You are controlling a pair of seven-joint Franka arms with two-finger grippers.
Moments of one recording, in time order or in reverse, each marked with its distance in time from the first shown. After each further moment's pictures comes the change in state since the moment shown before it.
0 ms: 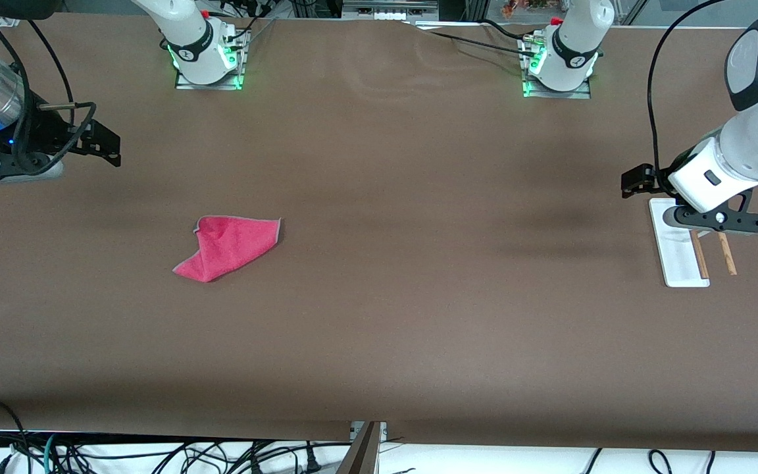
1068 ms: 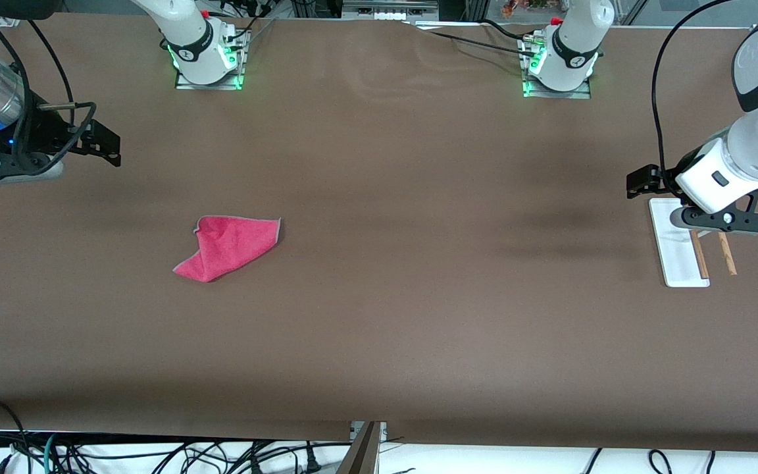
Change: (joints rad) left arm 0.009 0.000 0.008 0.003 0.000 -0.002 0.000; right arm 0.000 0.000 0.000 0.000 0.000 -0.001 0.000
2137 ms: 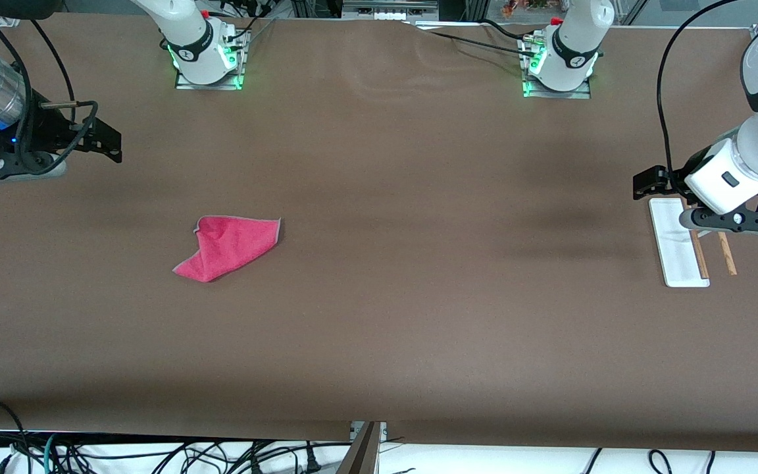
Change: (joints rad) left arm 0.012 0.001 0.002 0.010 0.000 0.002 -0.001; right arm 0.000 0.000 0.000 0.002 0.001 -0.032 0.000
